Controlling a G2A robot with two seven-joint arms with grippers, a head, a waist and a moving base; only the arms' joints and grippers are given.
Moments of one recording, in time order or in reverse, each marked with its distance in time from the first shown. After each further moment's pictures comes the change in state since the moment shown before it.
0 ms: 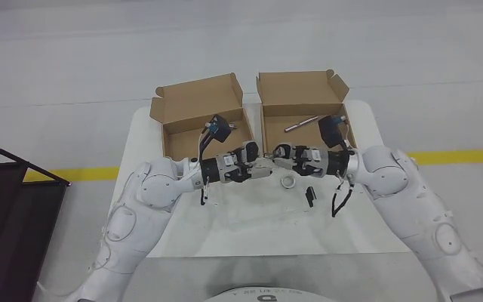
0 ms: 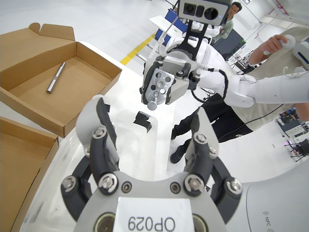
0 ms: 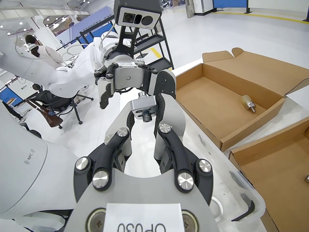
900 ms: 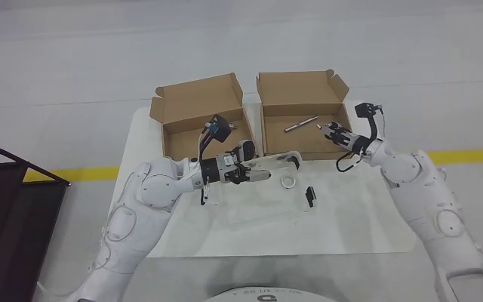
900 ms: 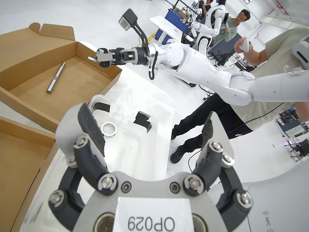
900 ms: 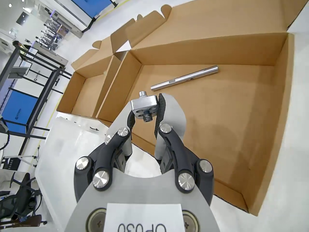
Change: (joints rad) left arm 0.000 0.000 0.000 0.000 0.000 0.000 0.000; right arm 0.111 -0.023 0.059 0.464 -0.144 0.431 -0.108
